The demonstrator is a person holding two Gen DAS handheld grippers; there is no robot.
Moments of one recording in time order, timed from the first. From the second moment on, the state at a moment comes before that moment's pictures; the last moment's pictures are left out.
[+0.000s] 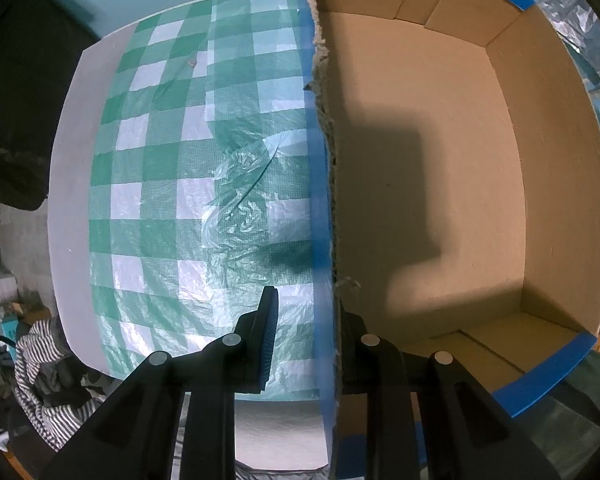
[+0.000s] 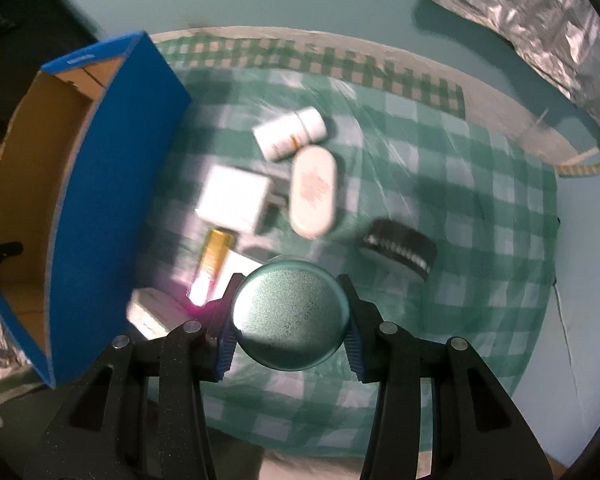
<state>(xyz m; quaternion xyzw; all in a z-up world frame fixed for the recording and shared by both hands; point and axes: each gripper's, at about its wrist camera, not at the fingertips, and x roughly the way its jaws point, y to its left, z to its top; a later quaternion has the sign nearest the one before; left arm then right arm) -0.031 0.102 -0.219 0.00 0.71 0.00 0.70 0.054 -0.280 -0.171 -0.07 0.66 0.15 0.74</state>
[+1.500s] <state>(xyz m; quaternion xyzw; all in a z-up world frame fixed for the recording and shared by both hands) -0.039 0.110 -0.234 0.00 0.72 0.00 0.69 0.134 -0.076 -0.167 -0.17 0.63 0.30 0.69</state>
